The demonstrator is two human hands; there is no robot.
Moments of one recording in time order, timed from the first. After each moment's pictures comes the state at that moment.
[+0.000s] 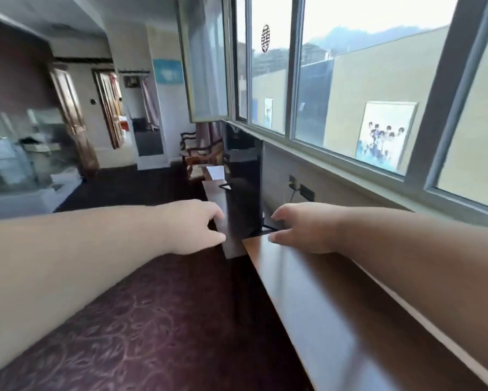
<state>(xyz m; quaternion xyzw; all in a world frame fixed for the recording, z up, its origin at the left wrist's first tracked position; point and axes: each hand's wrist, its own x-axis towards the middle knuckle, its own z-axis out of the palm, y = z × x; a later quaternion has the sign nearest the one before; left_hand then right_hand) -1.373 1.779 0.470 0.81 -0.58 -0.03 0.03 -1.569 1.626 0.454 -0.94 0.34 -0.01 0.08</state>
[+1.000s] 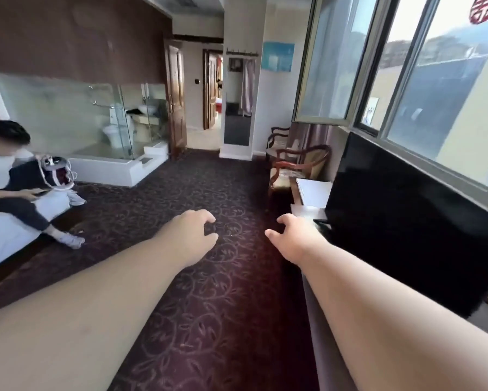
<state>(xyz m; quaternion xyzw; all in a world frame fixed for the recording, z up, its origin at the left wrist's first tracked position) -0.746 1.513 0.376 0.92 -0.33 0.02 0.19 -0.870 1.299 0.378 -0.93 0.30 -0.07 0.20</state>
